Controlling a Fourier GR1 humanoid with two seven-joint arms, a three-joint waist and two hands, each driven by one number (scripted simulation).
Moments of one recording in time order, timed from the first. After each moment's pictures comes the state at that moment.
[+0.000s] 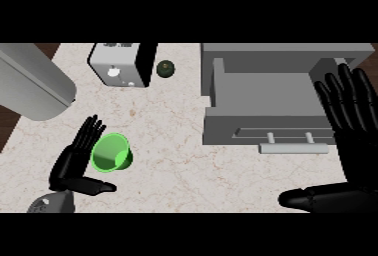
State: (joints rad) left arm -0.14 0.18 0.18 -0.99 0.06 -0.42 -0.57; right arm -0.11 -0.07 -0.04 -2.08 -0.14 0.10 0.17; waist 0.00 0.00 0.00
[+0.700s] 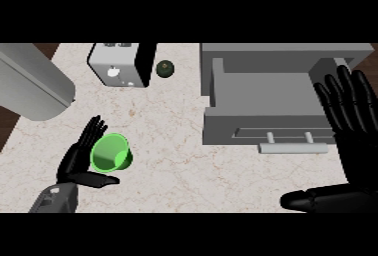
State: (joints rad) left arm -0.30 0.22 0.20 -0.60 -0.01 -0.37 -0.77; right arm -0.10 -0.08 -0.04 -2.08 -0.15 0.12 0.17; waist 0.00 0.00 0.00
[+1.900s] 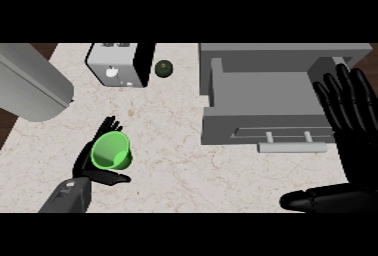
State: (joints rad) left arm -0.42 0.19 0.19 -0.37 0.03 -0.47 -0.83; right arm -0.11 -0.08 -0.04 -2.08 -0.15 0.12 0.18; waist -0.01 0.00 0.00
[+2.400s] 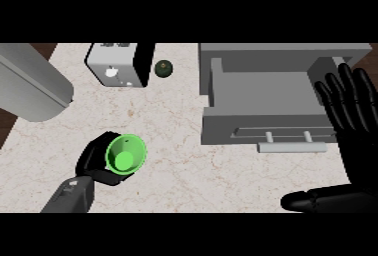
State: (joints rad) left arm -0.42 0.18 0.16 -0.39 0.04 -0.50 -0.87; right arm -0.11 -0.08 -0.04 -2.09 -0.15 0.12 0.19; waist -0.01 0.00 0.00
